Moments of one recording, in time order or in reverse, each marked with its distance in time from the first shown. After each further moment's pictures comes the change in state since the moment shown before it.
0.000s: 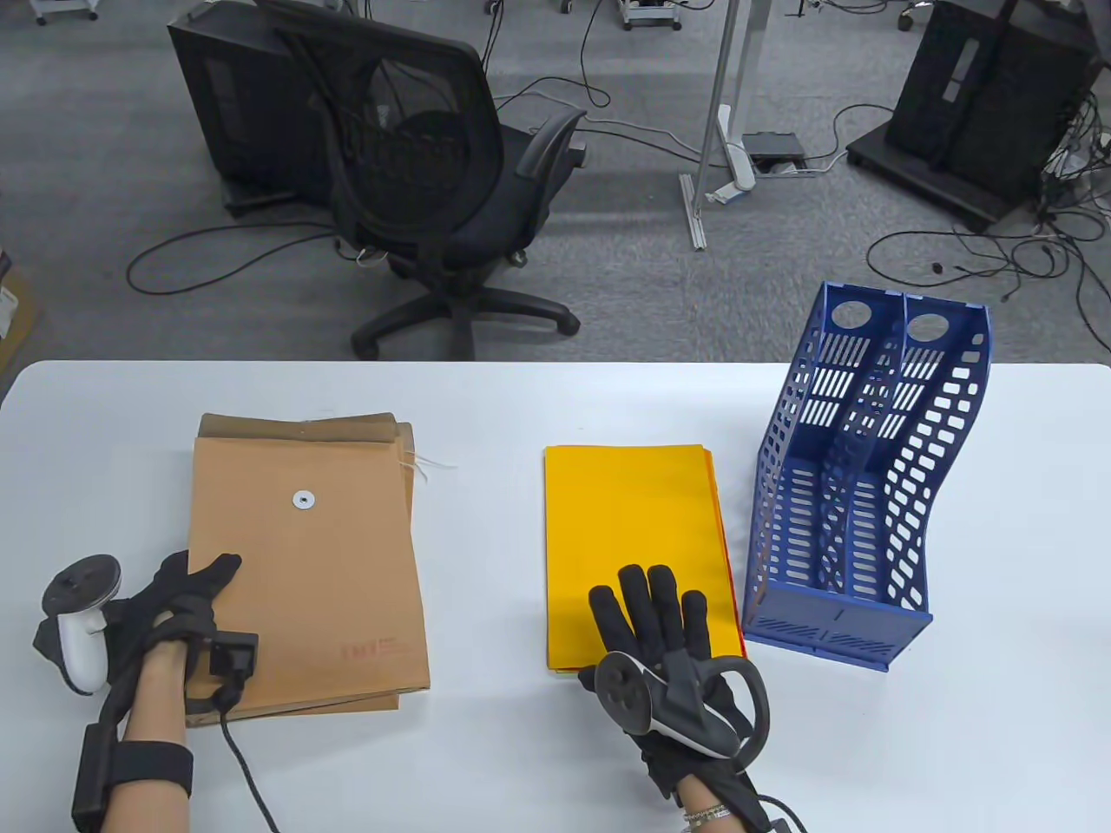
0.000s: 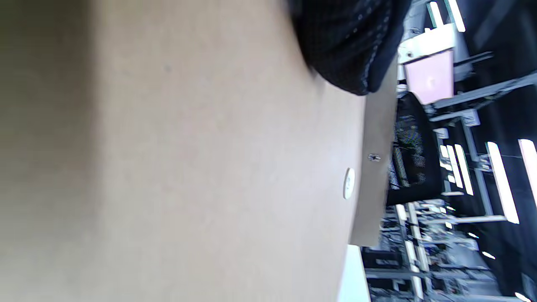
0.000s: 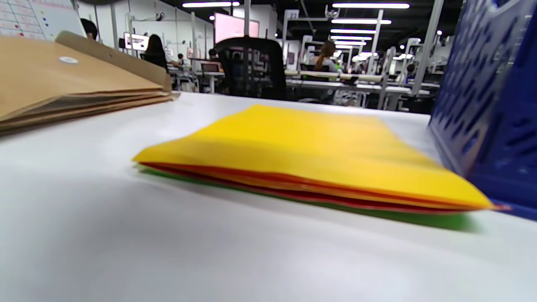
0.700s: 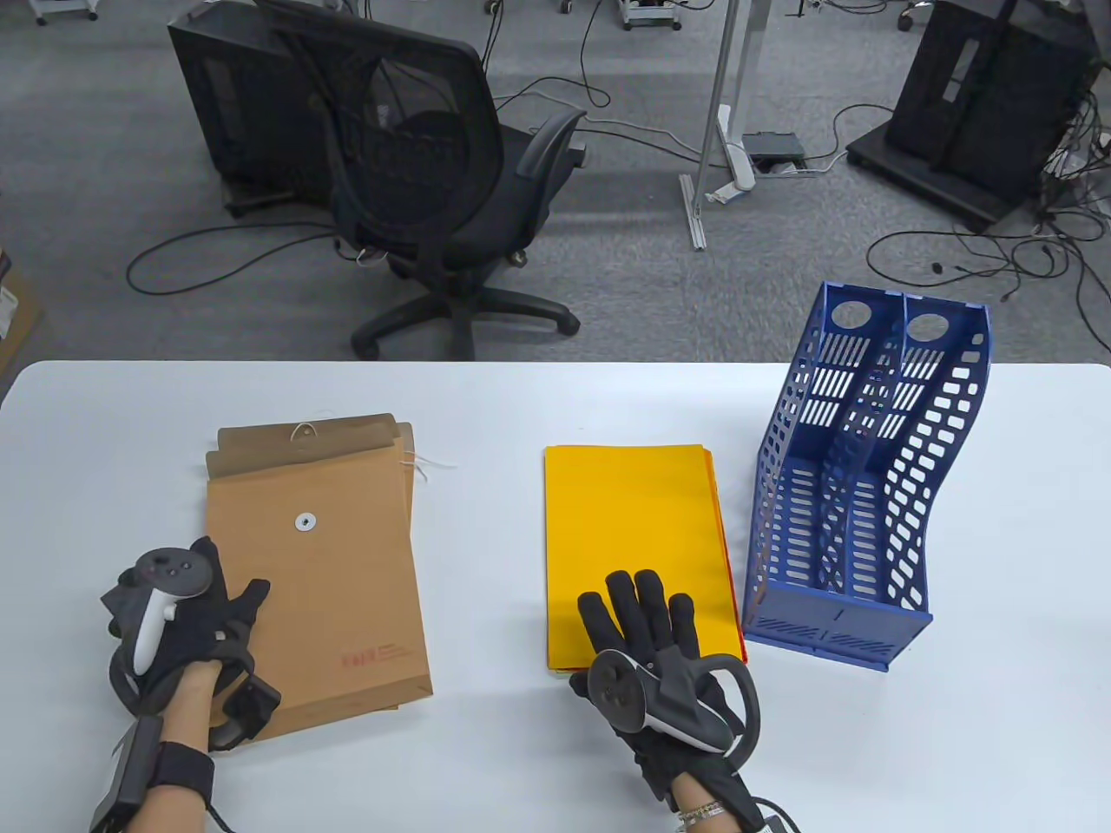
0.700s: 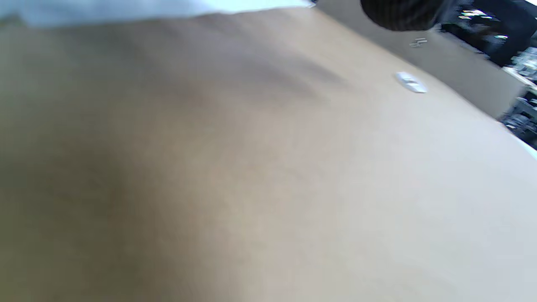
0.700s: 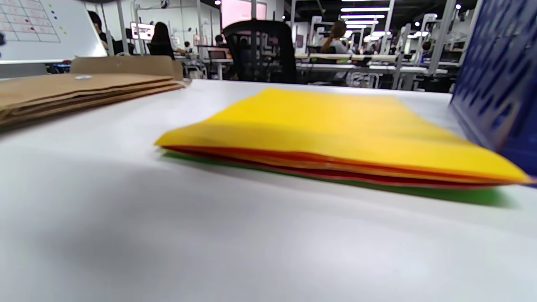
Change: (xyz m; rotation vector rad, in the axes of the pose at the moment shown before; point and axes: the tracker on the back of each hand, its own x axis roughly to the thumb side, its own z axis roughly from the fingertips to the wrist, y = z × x) left_hand 0.017 -0.043 0.022 0.071 -0.062 -0.738; right_hand 0.005 0.011 -0.005 0.058 -0.032 -0.038
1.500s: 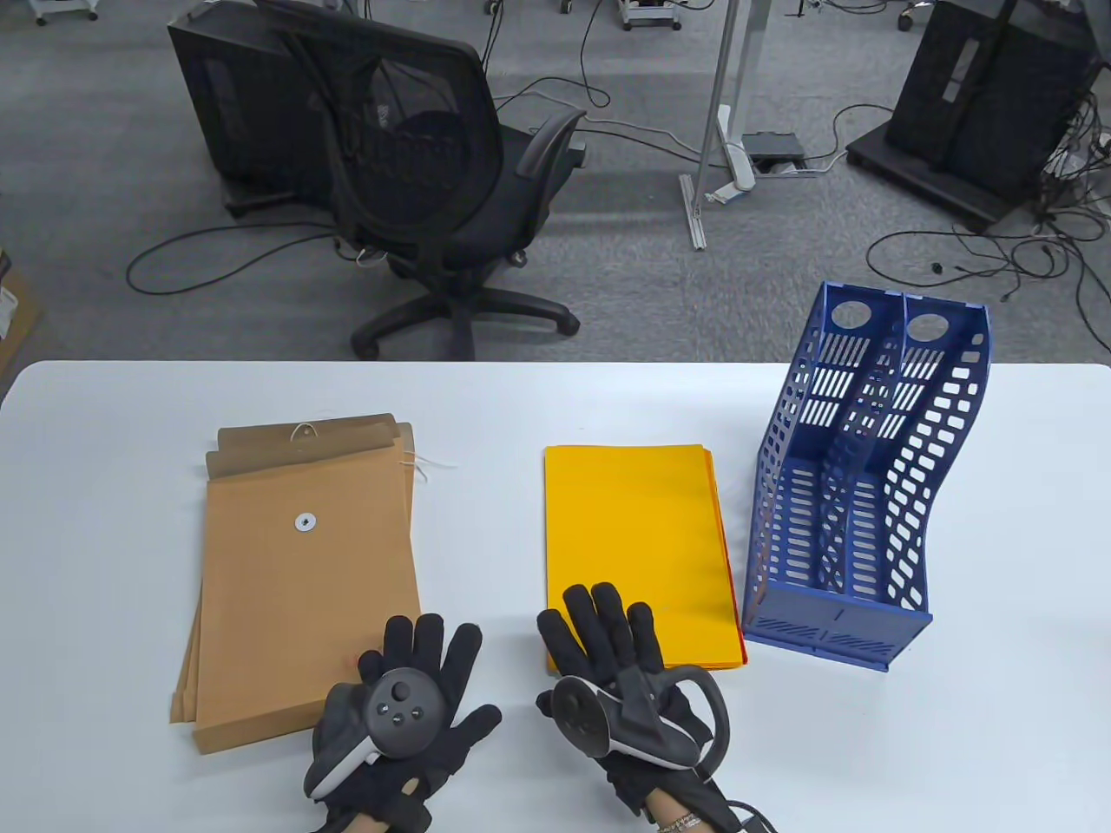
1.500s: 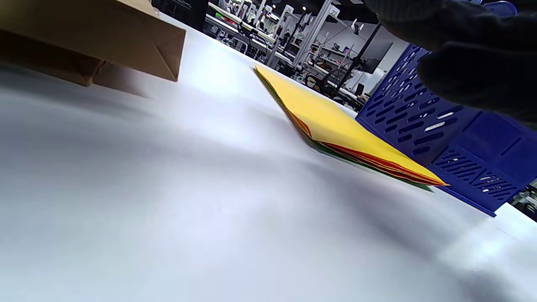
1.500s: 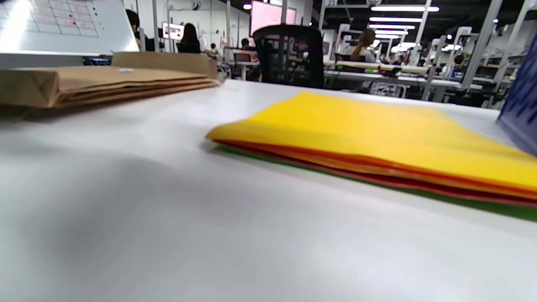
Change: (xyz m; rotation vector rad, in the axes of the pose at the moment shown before) left_hand 0.101 -0.124 0.158 -0.125 -0.746 -0.178; right_hand 0.032 0.007 0.002 -0.009 -0.090 0.054
